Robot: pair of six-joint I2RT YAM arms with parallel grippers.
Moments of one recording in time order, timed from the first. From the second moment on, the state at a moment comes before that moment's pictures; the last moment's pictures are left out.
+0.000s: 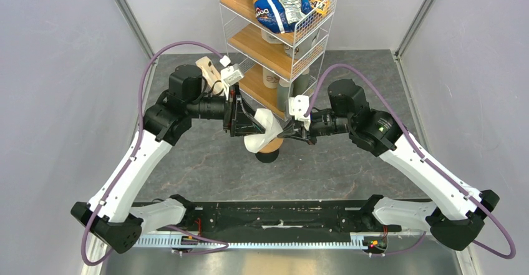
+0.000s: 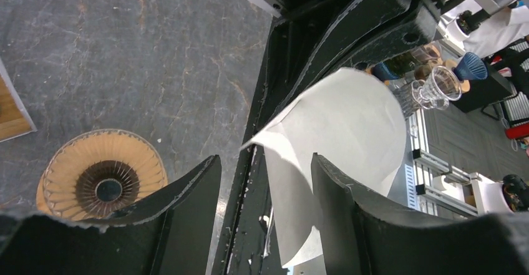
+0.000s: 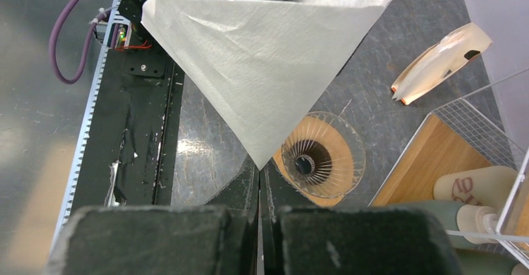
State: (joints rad) left arm -0.50 1.12 1.34 -0.60 0.94 -0.16; right arm 0.77 1.13 1.32 -0.60 -0.68 -0.50
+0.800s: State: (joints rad) left arm -0.56 1.18 1.37 -0.60 0.99 -0.21; right arm 0.79 1.15 1.36 -0.68 -0.69 -0.51
